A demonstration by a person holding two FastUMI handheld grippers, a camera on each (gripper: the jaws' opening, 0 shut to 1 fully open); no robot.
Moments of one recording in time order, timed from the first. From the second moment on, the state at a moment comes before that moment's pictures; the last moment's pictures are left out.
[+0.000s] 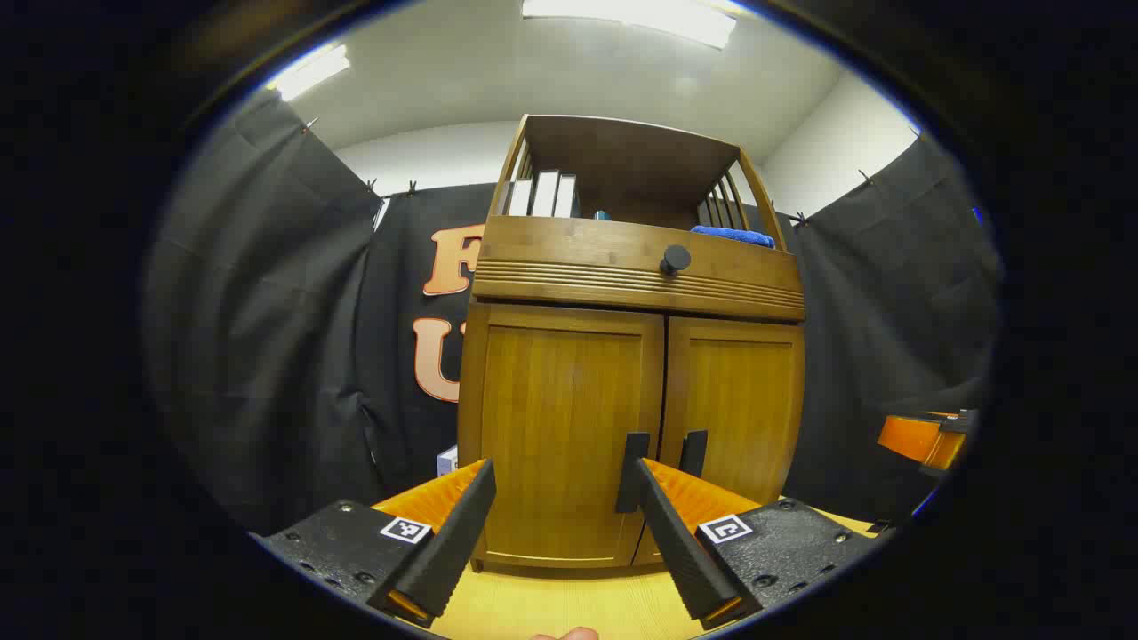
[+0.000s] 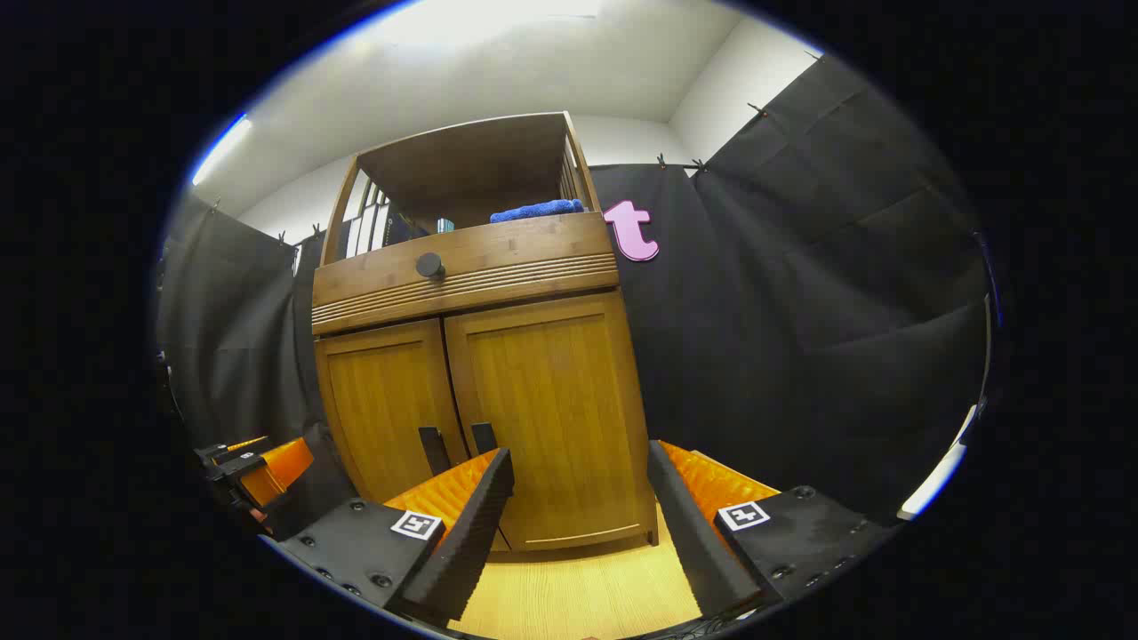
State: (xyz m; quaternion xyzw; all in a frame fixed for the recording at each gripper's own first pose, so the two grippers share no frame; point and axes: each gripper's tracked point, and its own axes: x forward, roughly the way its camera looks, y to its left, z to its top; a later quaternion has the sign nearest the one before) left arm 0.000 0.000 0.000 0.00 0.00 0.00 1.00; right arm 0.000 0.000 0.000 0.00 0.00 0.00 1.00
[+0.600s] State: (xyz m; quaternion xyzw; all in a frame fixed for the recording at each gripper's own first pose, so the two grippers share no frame) left arm 0.006 0.001 -0.004 0.00 0.01 0.00 1.00; right arm 0.009 -0.001 -0.006 -0.01 0.01 0.00 1.00
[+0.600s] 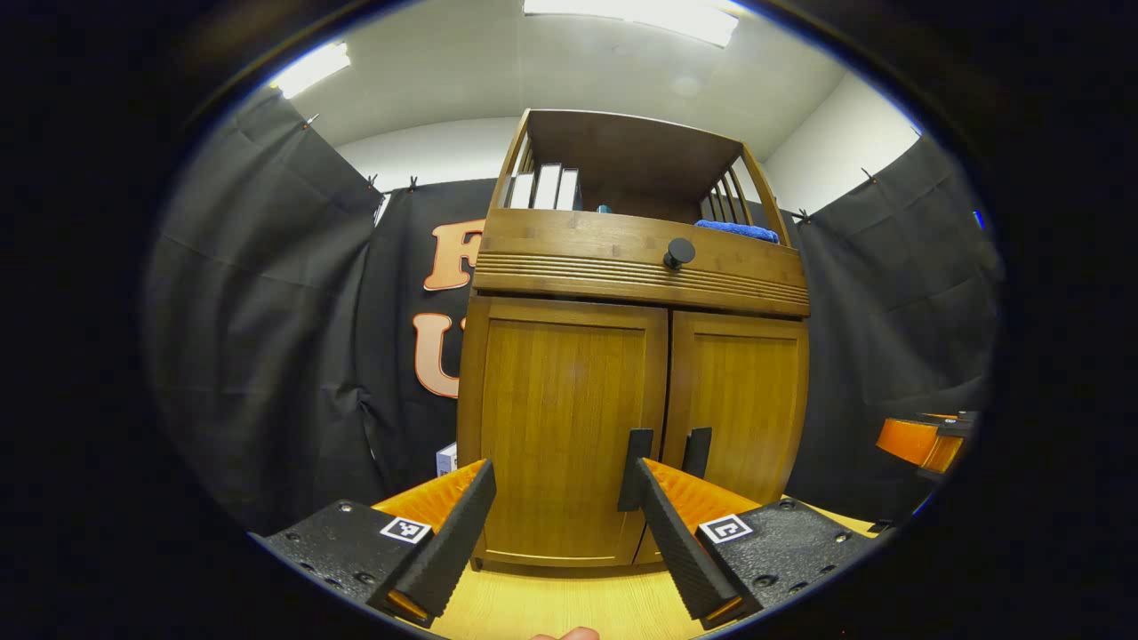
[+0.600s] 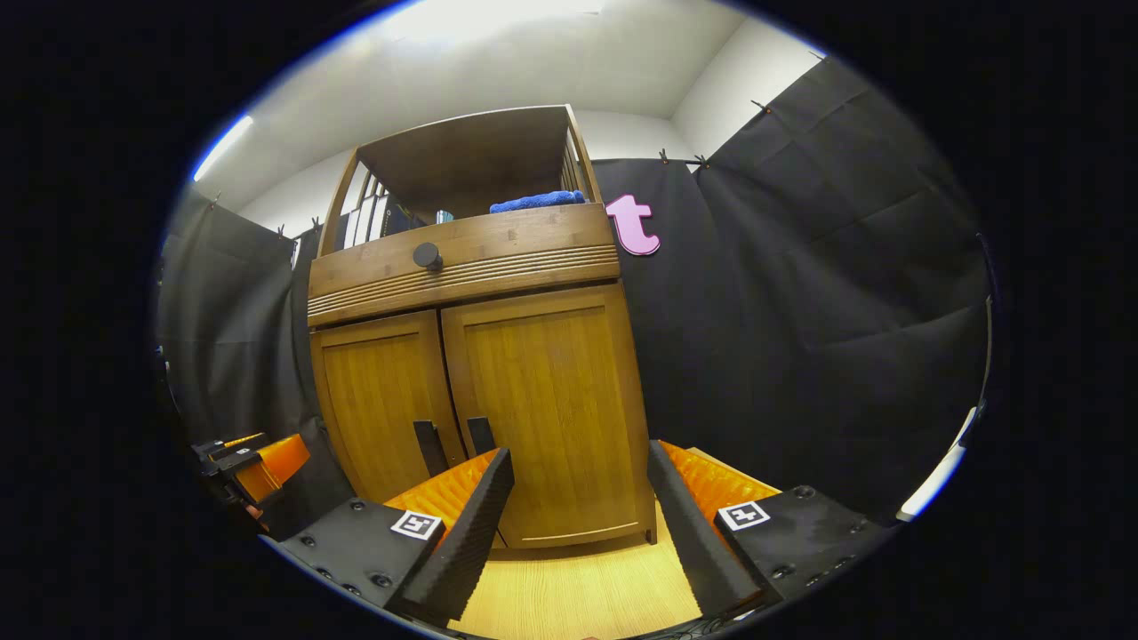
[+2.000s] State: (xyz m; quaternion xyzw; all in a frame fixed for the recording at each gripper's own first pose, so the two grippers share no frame) left arm 0.016 0.024 -0.018 -0.02 0.01 0.05 1.00; right arm 0.167 0.105 -0.073 -0.03 0.04 0.15 0.99
